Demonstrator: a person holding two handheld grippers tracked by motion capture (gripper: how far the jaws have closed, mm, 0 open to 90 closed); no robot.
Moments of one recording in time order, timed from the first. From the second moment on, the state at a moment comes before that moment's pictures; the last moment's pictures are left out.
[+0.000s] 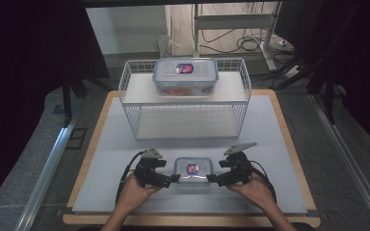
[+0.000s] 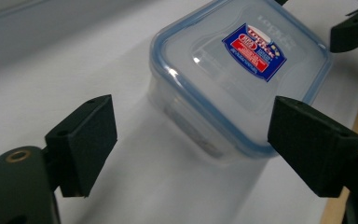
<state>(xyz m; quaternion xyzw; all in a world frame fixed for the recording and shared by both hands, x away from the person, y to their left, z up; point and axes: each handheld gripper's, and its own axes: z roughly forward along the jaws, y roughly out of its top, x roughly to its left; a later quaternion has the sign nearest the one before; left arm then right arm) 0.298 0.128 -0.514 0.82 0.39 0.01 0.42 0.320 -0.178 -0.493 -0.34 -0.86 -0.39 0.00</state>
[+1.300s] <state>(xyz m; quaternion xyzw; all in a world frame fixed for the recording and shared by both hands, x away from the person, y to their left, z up) 0.295 0.145 -0.524 0.77 0.40 -0.12 0.49 0.323 -0.189 -0.506 -0.38 -0.81 -0.43 0.14</state>
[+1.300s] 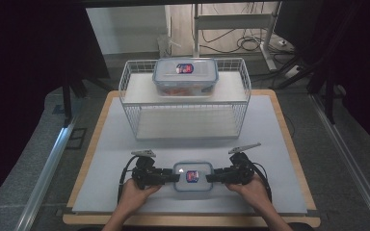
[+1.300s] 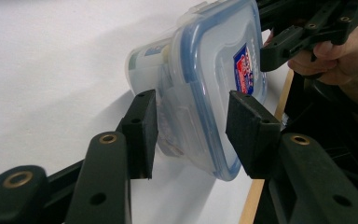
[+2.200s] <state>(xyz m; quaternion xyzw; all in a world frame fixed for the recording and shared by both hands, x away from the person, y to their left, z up) 0.293 0.152 -0.533 0.73 0.42 -0.15 0.52 0.323 -0.193 -0.509 -0.39 -0.78 -0.45 0.17</state>
